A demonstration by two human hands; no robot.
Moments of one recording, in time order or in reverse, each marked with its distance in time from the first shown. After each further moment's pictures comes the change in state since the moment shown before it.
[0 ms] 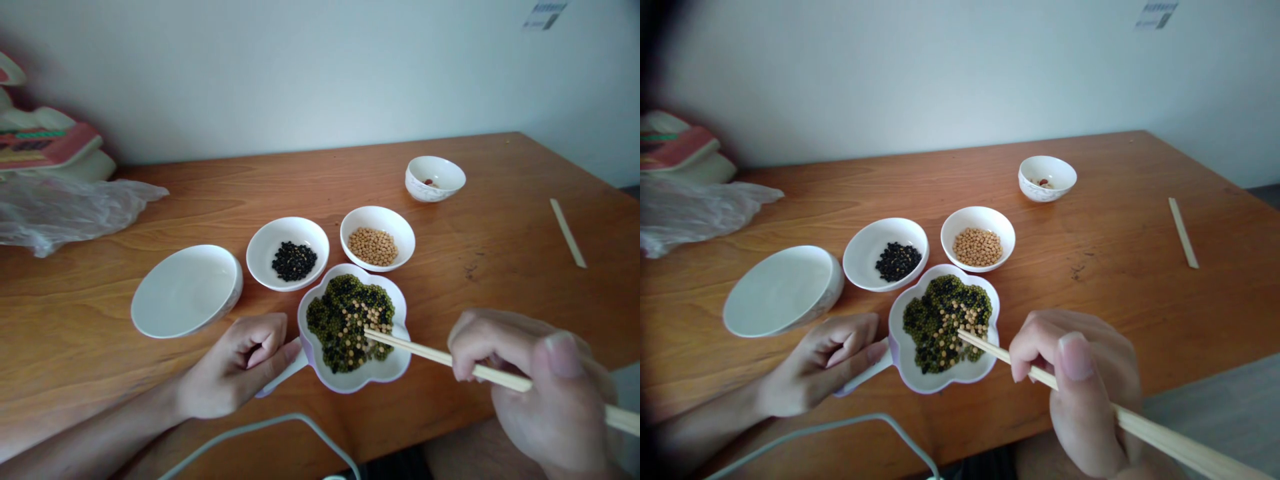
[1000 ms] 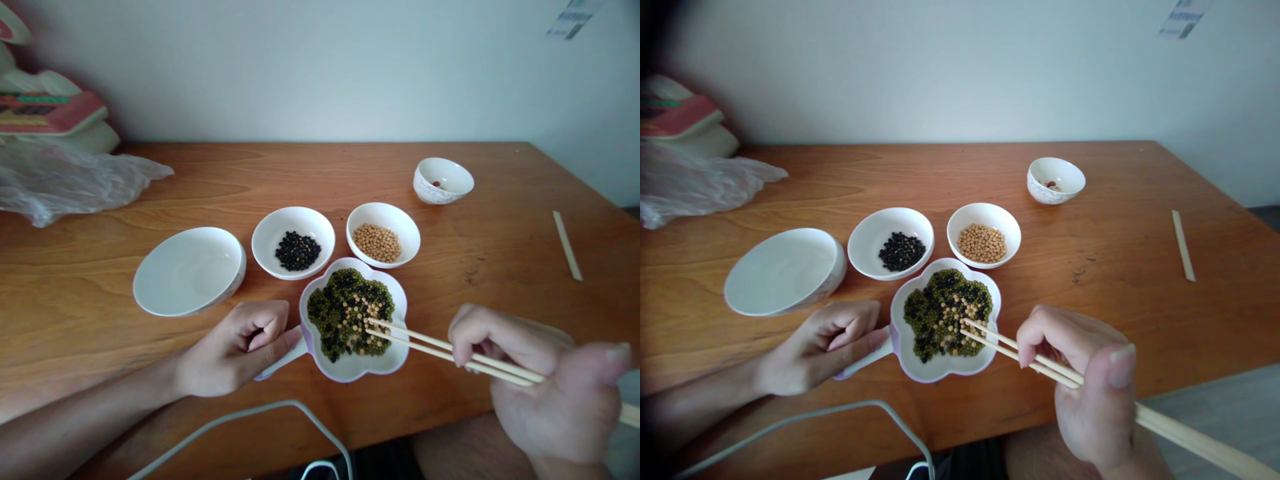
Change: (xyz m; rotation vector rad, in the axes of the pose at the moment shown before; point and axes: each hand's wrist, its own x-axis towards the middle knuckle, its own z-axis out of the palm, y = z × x) left_hand 0.002 0.002 0.000 0.019 0.009 0.016; right_hand 0.007 -0.004 -0.004 -0.111 0.017 0.050
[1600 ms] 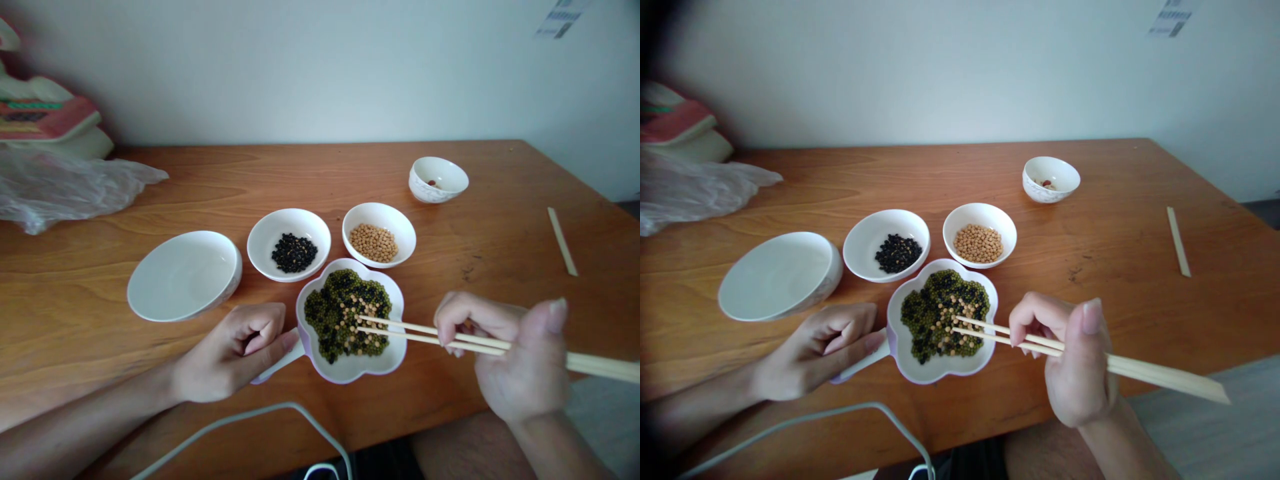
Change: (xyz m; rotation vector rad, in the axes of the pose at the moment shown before) left_hand -0.002 -0.004 0.001 -0.034 -0.005 -0.007; right_hand 0.006 0.013 0.006 0.115 -0.016 0.143
